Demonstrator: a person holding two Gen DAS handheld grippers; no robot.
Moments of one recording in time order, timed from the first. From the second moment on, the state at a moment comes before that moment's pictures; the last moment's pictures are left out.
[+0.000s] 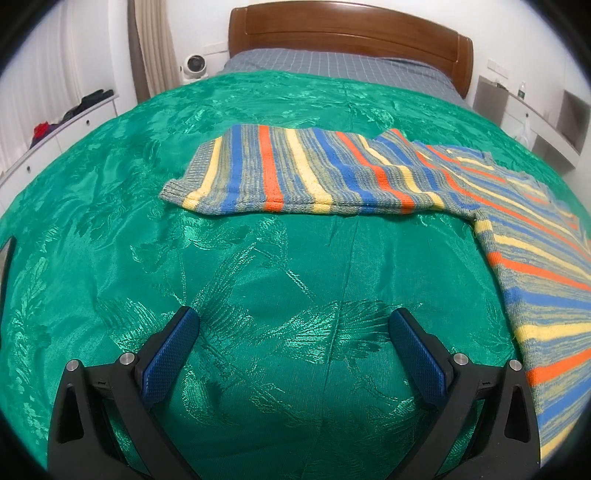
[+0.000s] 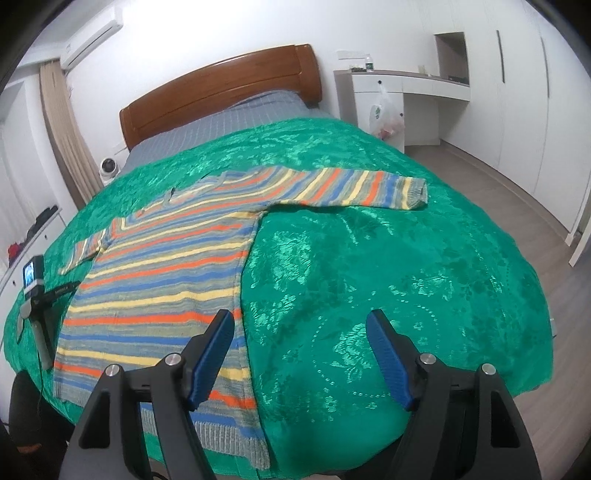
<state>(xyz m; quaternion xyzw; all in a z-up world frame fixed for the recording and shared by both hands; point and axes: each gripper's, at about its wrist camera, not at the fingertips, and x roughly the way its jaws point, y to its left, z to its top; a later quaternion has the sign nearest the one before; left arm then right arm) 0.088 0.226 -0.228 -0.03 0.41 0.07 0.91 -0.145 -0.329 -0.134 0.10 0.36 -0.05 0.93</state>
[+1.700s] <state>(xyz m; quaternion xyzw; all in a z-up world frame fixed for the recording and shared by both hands) 0.088 0.226 -0.228 -0.03 0.41 0.07 0.91 -0.151 -0.324 -0.132 0.08 0.35 -0.06 0.93</state>
